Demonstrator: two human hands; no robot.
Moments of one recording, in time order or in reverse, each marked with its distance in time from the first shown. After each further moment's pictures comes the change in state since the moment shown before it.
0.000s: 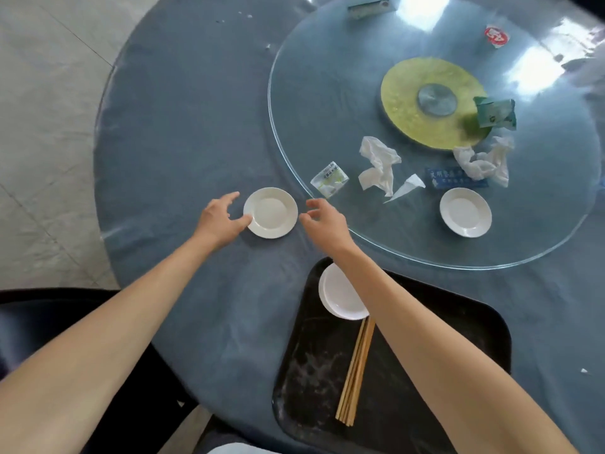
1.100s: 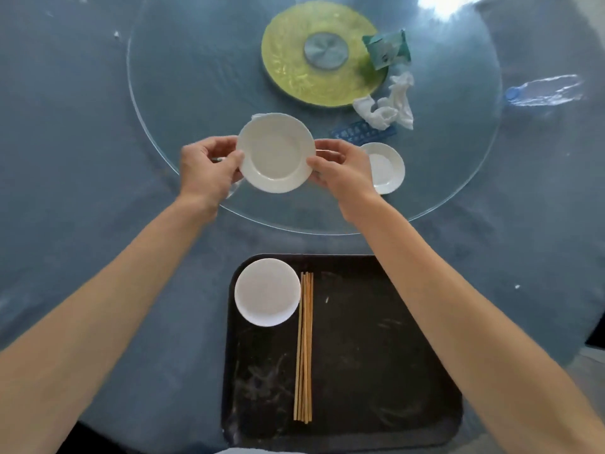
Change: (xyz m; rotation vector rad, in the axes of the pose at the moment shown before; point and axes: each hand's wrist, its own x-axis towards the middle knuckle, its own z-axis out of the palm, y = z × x) left_hand 0.001 0.218 0.087 -0.605 -0.047 0.213; right_hand 0.007 0.055 -0.186 0.724 0.359 0.032
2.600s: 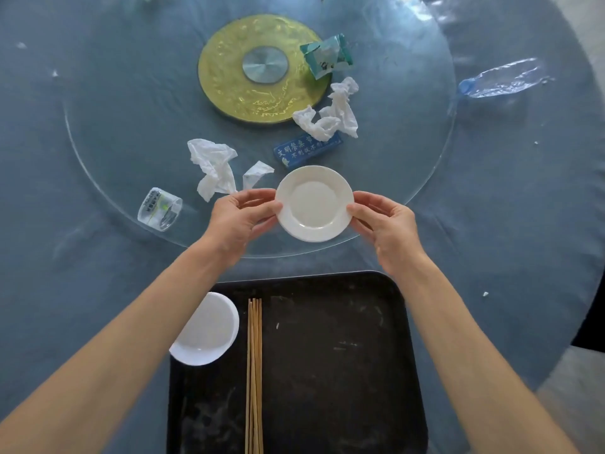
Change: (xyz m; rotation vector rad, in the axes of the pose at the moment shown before) left_hand -0.042 -0.002 0.150 -0.241 -0.316 -0.333; right_hand -0.004 0.037 -0.194 0.302 0.092 0.128
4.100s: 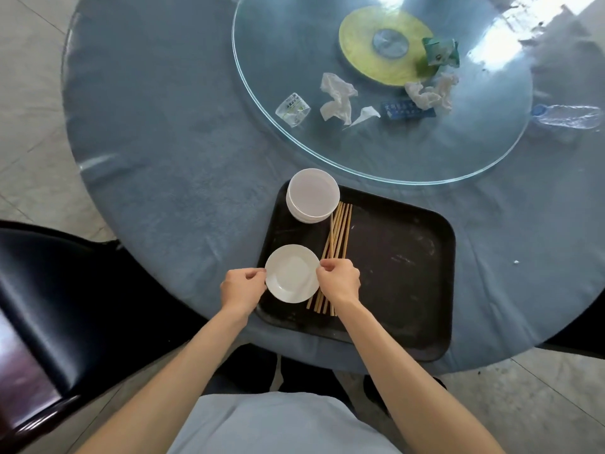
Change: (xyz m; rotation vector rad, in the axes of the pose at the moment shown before) left_hand -0.271 -0.247 -0.185 0.274 0.554 -0.226; right_hand -0.237 0.255 0.086 -1.097 0.002 0.034
